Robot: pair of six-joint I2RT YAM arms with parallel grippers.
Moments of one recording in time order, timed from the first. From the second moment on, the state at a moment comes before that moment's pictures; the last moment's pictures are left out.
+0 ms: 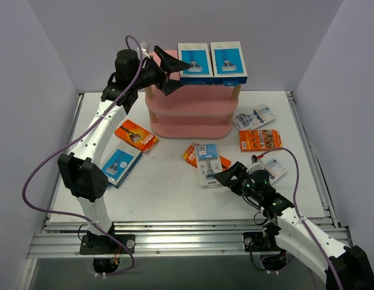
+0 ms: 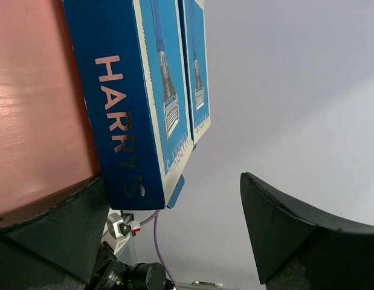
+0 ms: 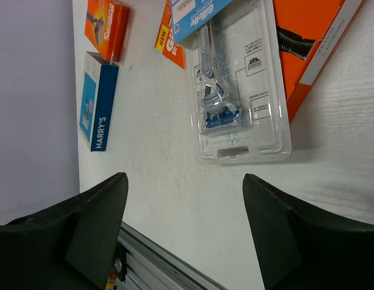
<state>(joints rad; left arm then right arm) -0.35 1.86 1.99 -0.24 0.58 -1.31 0.48 0.71 0.17 0.11 -0.13 1.02</state>
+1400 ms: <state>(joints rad) -0.33 1.84 1.95 -0.26 0.61 -1.27 0.47 0.71 0.12 0.13 -0.15 1.02</state>
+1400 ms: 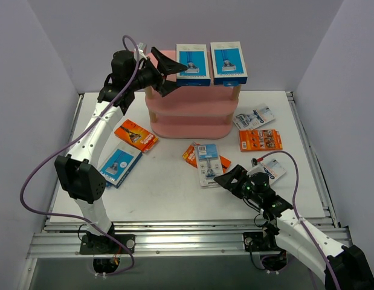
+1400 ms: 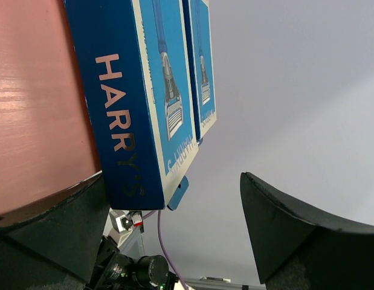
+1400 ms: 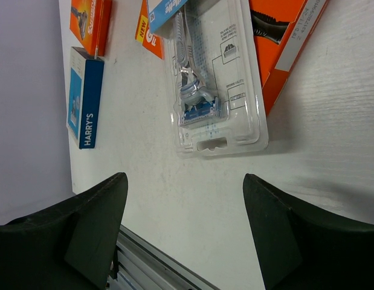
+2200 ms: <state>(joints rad) -0.33 1.81 1.91 -0.25 0.62 -1.19 0.46 0.73 0.10 0.16 -0.15 1.02</state>
